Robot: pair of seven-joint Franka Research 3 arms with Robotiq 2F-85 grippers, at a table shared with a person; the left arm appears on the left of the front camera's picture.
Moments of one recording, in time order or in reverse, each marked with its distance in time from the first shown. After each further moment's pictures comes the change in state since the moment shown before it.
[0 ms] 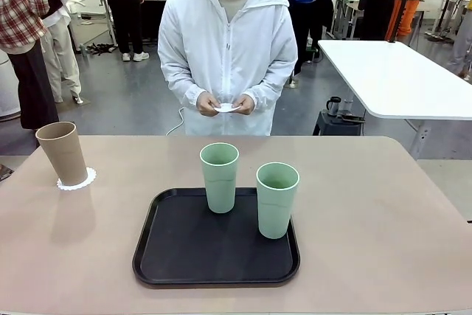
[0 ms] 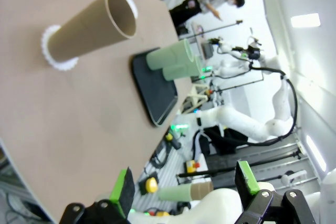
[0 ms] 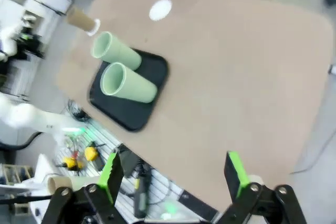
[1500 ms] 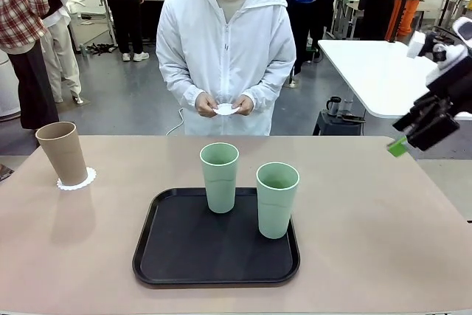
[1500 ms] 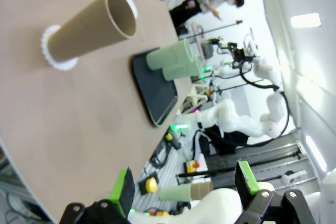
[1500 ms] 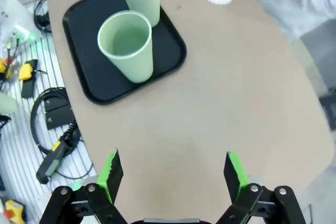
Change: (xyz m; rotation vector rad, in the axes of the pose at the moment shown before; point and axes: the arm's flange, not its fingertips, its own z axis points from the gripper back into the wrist) left arm 0.000 0.000 0.000 -0.001 0.000 0.000; right arm 0.018 0.080 -0.144 -0.066 0.152 0.754
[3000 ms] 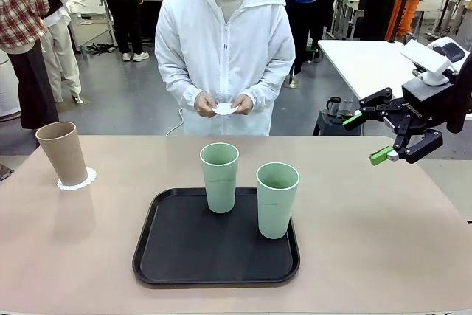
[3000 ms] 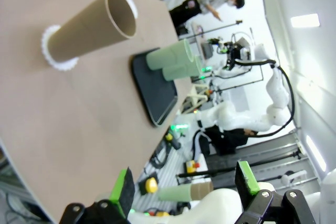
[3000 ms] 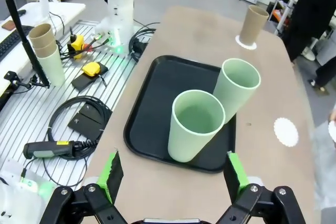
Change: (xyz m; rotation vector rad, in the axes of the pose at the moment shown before) left arm 0.000 0.000 0.000 -0.001 0.000 0.000; right arm -0.015 -0.028 -0.058 0.405 -0.469 0.557
